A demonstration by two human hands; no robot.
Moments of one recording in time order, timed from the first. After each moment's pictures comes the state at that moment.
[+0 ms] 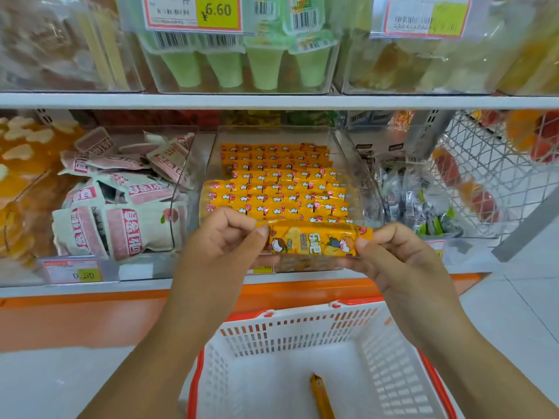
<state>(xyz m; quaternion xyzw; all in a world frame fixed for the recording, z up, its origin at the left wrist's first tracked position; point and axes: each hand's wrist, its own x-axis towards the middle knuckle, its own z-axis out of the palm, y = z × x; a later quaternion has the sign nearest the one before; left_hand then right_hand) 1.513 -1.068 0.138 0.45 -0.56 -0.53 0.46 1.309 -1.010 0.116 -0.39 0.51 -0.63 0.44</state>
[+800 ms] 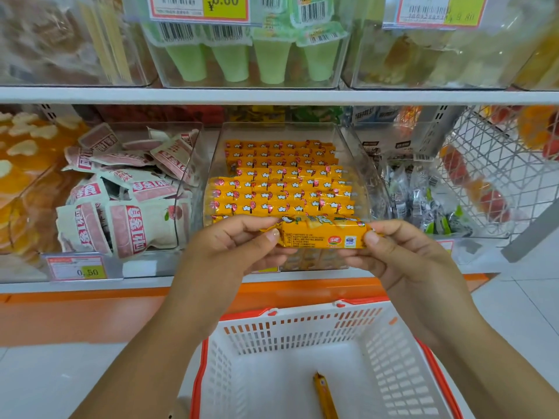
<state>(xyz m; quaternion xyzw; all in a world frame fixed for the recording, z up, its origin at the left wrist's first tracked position) 1.519 -1.074 0.134 0.41 -0.51 -0.62 0.43 1.304 -1.015 0.118 -0.36 0.43 -0.64 0.52</state>
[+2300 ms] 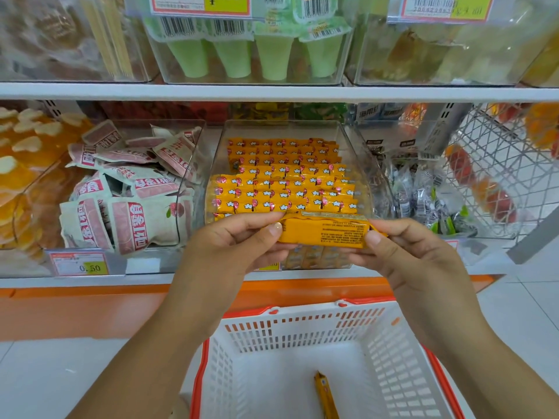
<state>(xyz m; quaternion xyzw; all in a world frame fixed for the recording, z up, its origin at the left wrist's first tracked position) 1.516 -1.073 0.134 0.42 -0.50 -0.62 0.44 1.309 -1.011 0.119 -0.39 0.48 -0.64 0.45</state>
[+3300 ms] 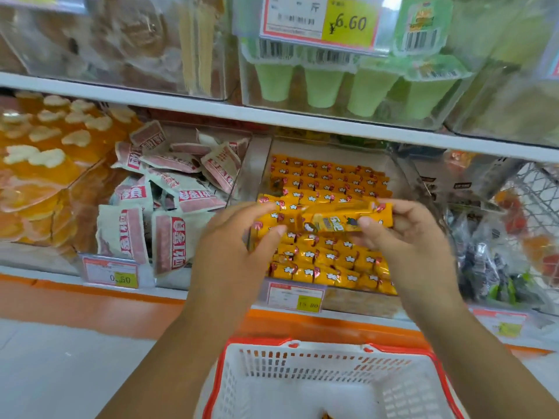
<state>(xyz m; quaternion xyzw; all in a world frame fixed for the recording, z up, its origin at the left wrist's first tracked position) 1.549 -1.132 0.116 0.57 -0.67 -0.24 0.42 1.347 -1.110 0.135 -0.45 0.58 -0.58 0.35</state>
